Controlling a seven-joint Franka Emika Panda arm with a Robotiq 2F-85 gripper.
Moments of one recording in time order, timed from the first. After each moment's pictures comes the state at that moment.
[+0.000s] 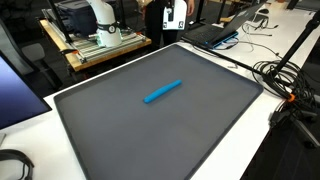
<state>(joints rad) -0.11 -0.16 0.25 -2.29 -0.45 2.37 0.57</state>
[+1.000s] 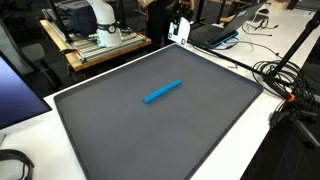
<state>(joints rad) 0.04 0.04 0.15 -2.15 -0.35 2.22 0.59</state>
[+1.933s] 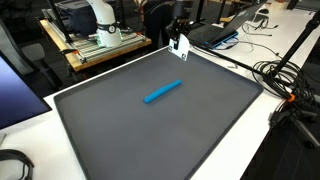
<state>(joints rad) 0.05 0.15 0.09 -2.15 -0.21 2.35 0.41</state>
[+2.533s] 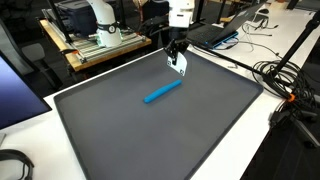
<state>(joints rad) 0.04 0.30 0.04 -2.14 -0.14 2.49 0.29</state>
